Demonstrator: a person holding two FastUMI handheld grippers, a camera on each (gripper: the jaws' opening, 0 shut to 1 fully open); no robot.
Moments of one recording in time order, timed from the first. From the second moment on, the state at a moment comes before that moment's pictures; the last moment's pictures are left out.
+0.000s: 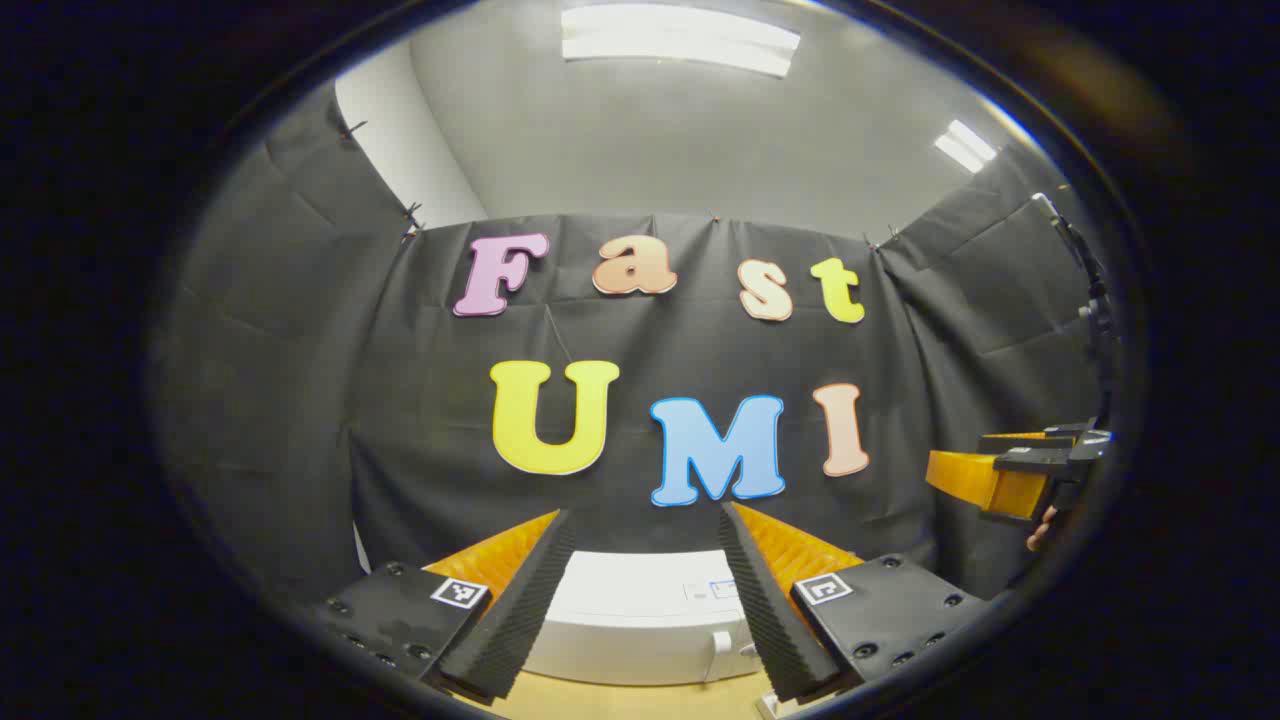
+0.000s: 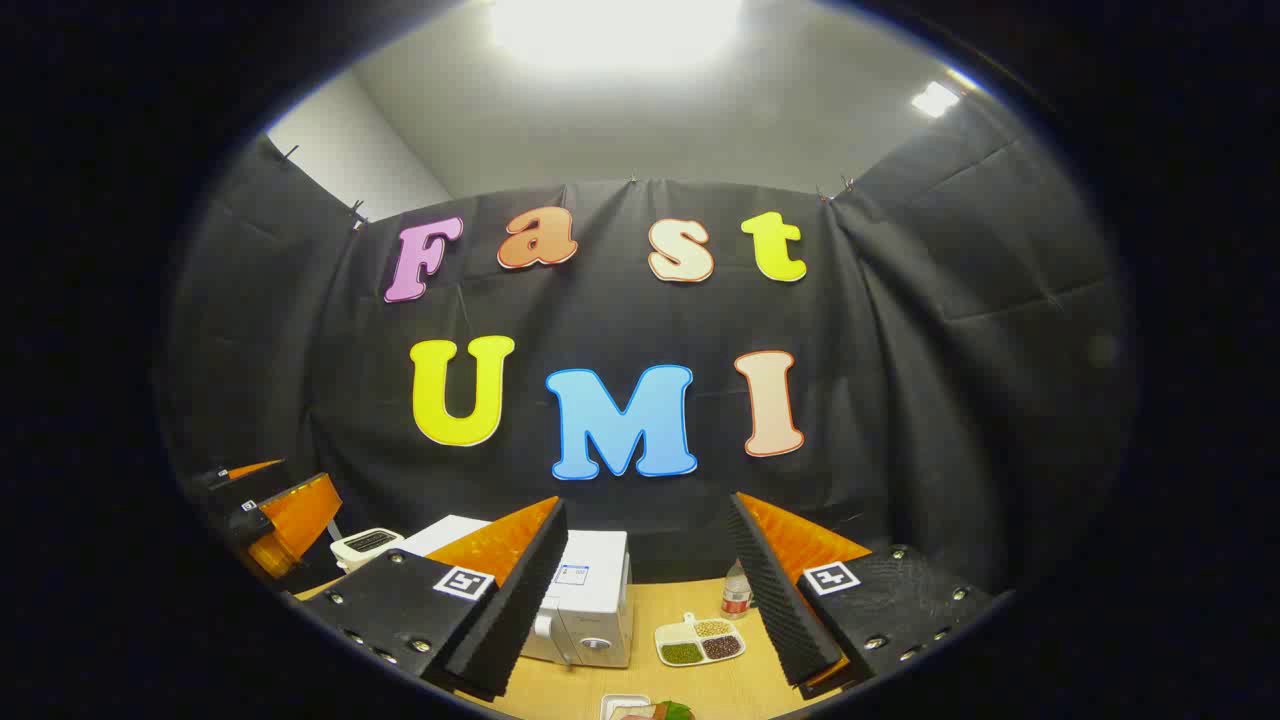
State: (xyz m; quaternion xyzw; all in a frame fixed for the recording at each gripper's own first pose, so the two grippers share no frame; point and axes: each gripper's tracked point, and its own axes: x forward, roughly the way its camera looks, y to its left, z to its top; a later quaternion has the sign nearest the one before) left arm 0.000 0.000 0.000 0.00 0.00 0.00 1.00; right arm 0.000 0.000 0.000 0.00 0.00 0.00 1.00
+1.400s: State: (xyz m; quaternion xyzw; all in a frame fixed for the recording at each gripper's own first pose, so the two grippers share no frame) left arm 0.055 -0.090 -0.217 0.00 0.16 -0.07 0.98; right arm 0.021 -0.063 -0.055 -0.02 0.07 -0.01 1.00
